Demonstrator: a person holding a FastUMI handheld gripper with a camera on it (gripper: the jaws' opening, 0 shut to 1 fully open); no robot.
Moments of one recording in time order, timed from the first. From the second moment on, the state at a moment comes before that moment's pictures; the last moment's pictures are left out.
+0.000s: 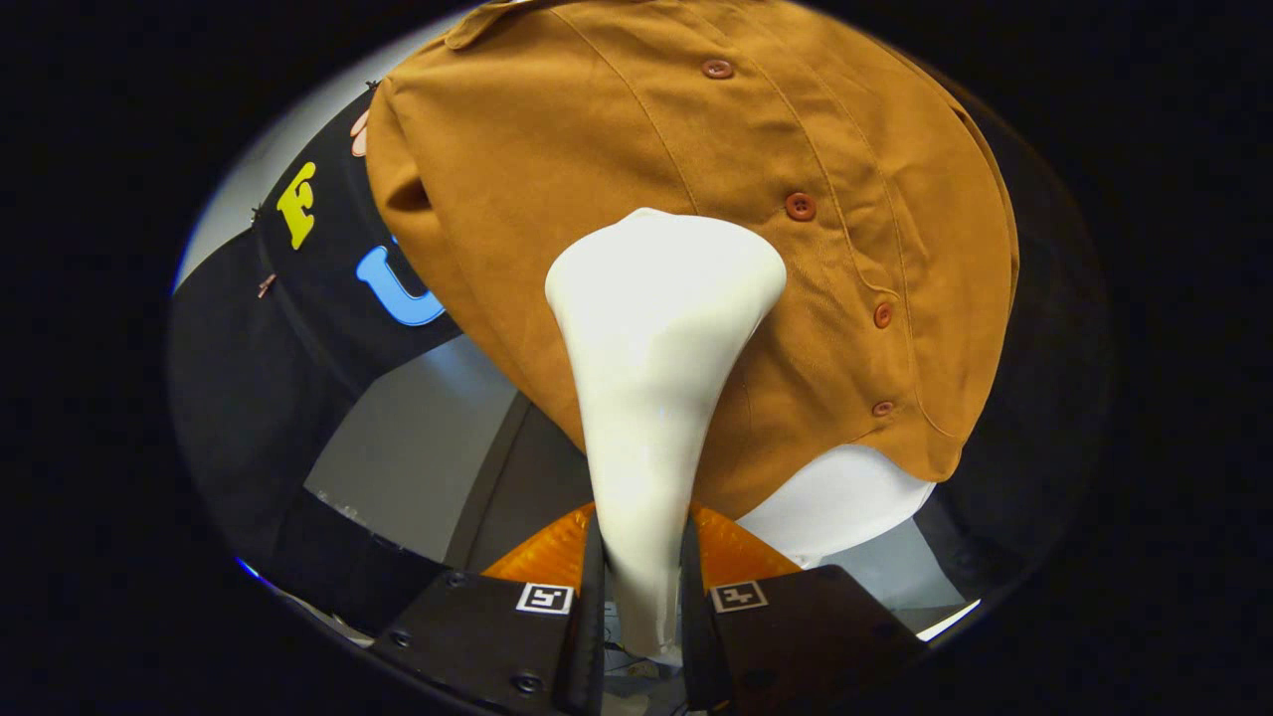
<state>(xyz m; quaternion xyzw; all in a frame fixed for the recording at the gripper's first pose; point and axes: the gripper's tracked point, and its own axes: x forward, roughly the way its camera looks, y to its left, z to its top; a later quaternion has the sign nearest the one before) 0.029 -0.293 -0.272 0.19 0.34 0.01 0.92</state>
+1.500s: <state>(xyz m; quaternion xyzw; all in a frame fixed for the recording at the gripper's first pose) 0.066 -0.471 -0.198 0.18 0.21 -0.03 0.96</state>
